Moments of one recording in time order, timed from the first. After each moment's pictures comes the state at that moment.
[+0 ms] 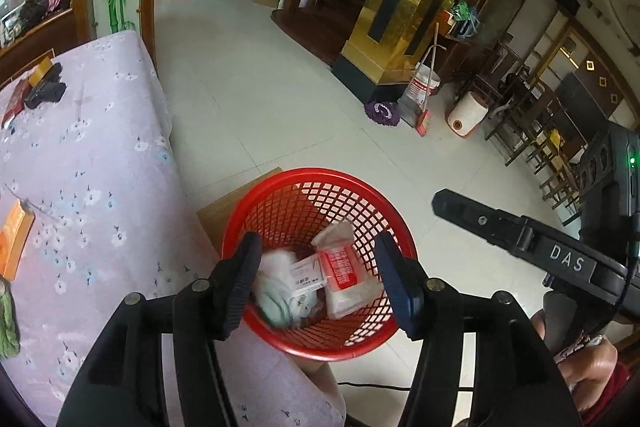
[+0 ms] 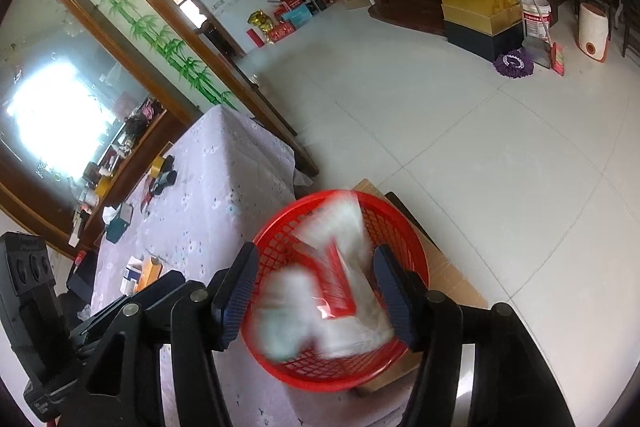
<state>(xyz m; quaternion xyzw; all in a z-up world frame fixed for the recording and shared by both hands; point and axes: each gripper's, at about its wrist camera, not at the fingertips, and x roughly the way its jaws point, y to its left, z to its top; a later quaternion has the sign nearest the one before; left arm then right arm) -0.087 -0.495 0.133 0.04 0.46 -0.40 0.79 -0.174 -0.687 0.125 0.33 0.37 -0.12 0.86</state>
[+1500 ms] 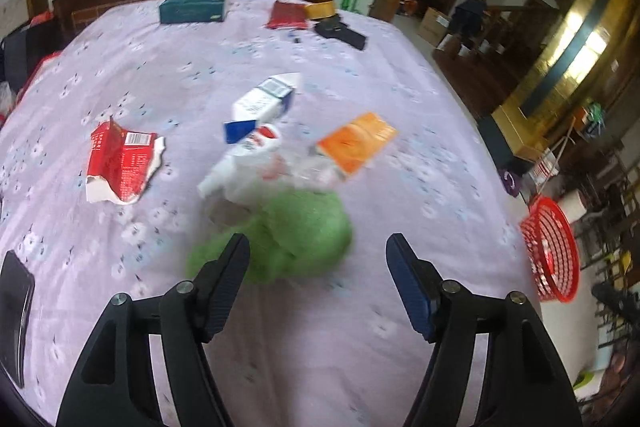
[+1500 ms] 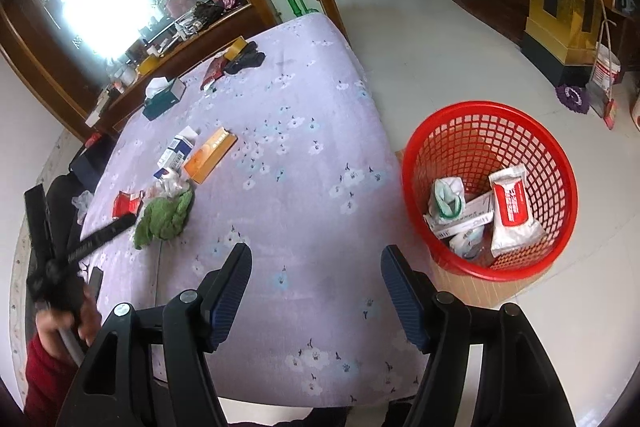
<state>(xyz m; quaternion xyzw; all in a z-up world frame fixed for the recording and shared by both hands) -0.008 -0.113 0.089 -0.06 0.48 -0.15 0.86 -0.155 -0.472 0.123 0.21 0.46 -0.02 0.86</state>
